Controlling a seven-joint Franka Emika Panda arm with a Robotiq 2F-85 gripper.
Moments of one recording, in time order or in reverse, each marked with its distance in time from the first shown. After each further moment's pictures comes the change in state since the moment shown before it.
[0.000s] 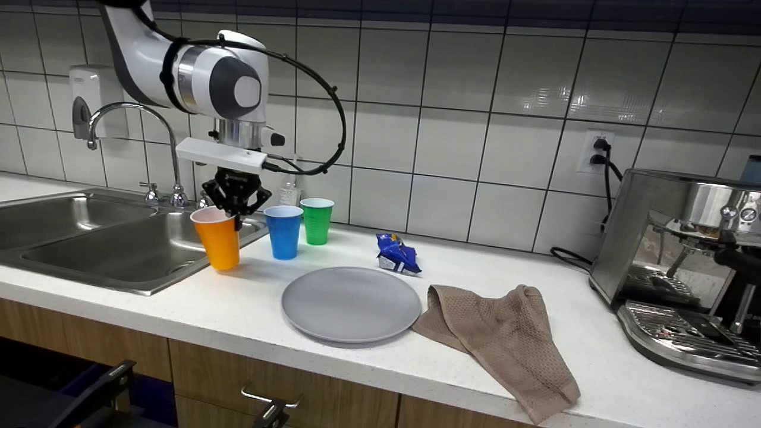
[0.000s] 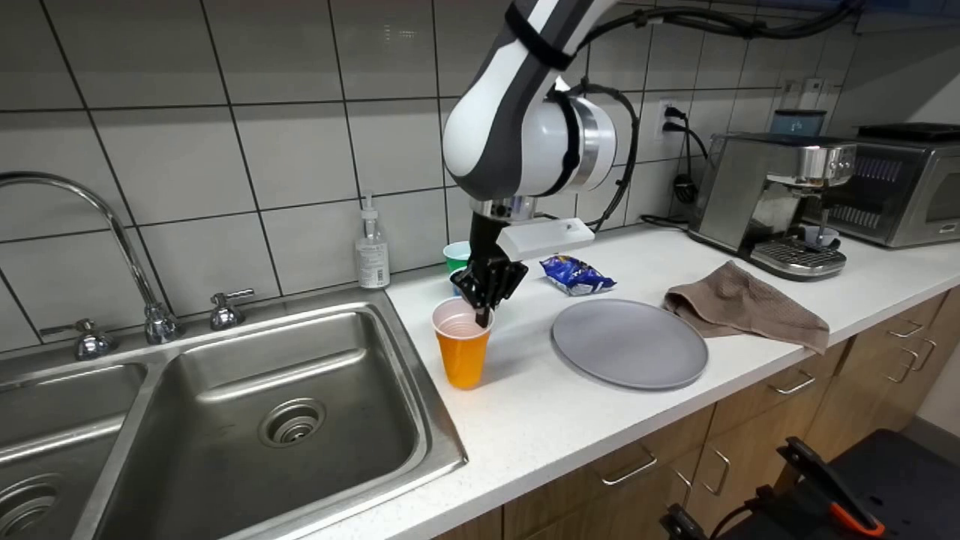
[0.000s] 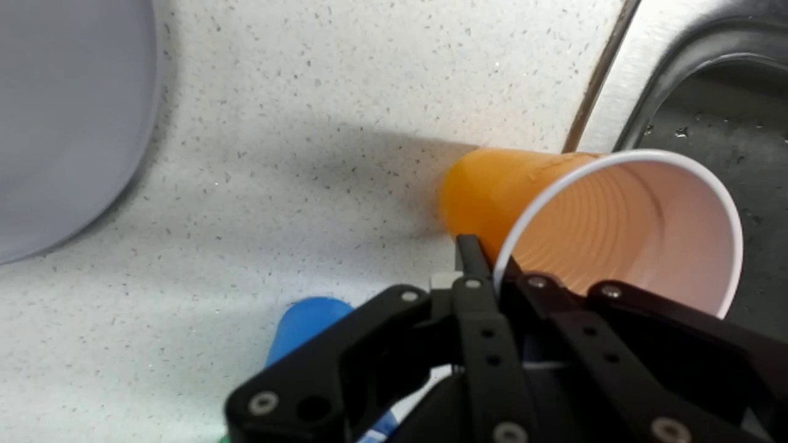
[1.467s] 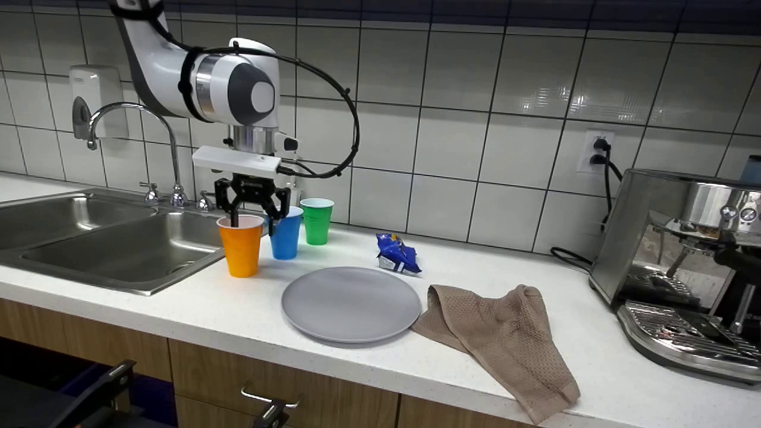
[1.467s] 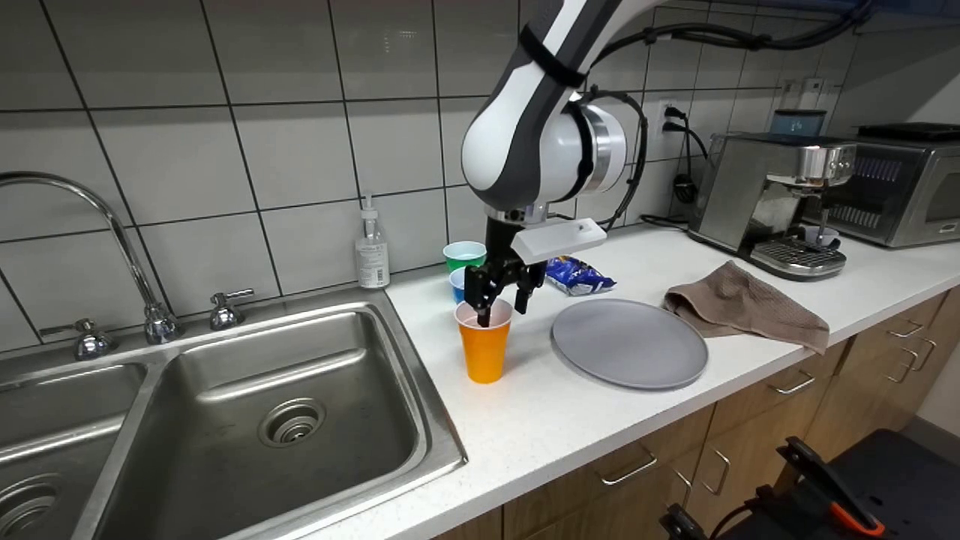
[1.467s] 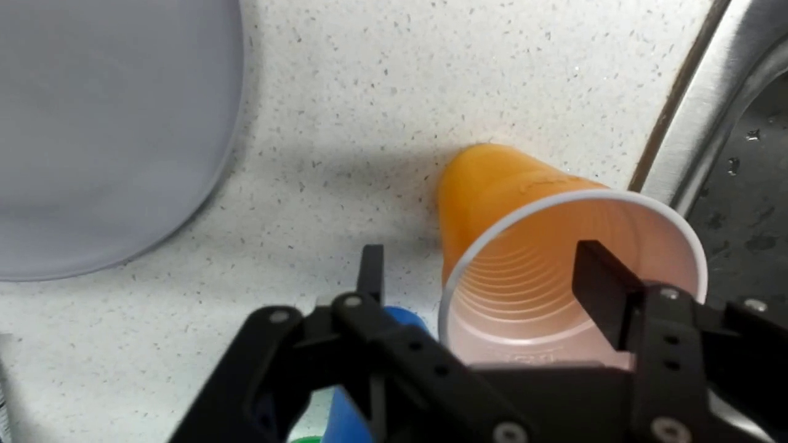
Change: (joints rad) arm 0.010 0.024 -0.063 0.006 -0.090 0.006 0.051
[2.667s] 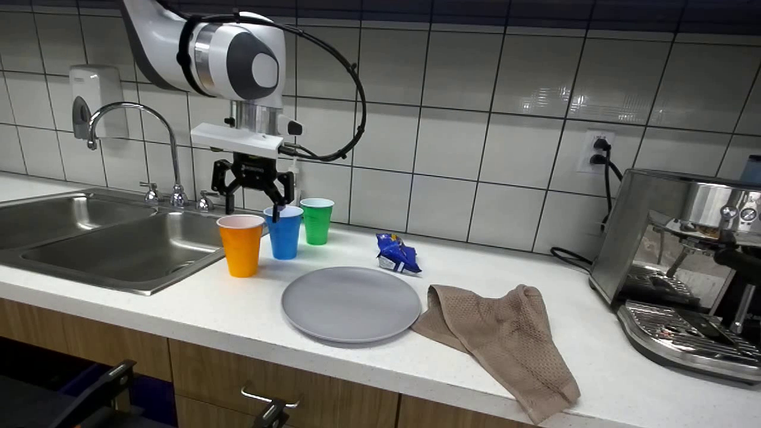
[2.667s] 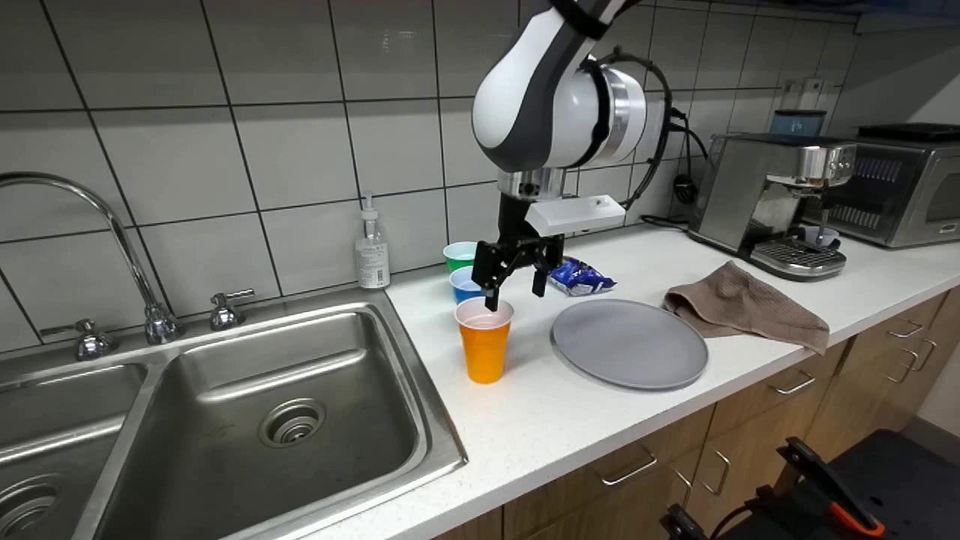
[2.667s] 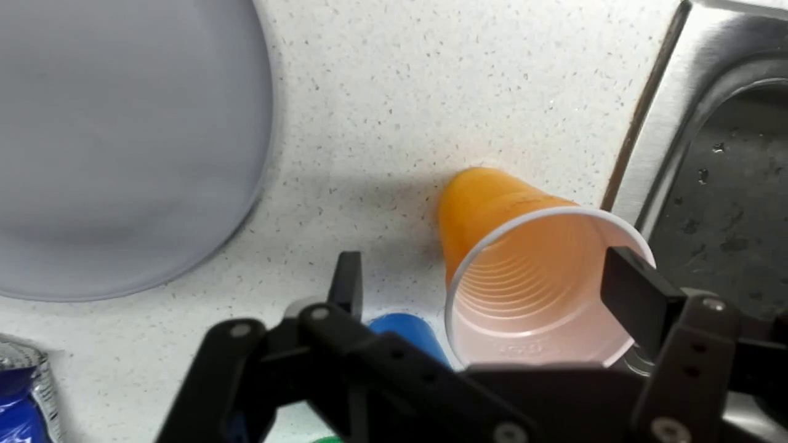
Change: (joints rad) arm -0.019 -0.104 -0.003 -0.031 0.044 -0.113 -0.021
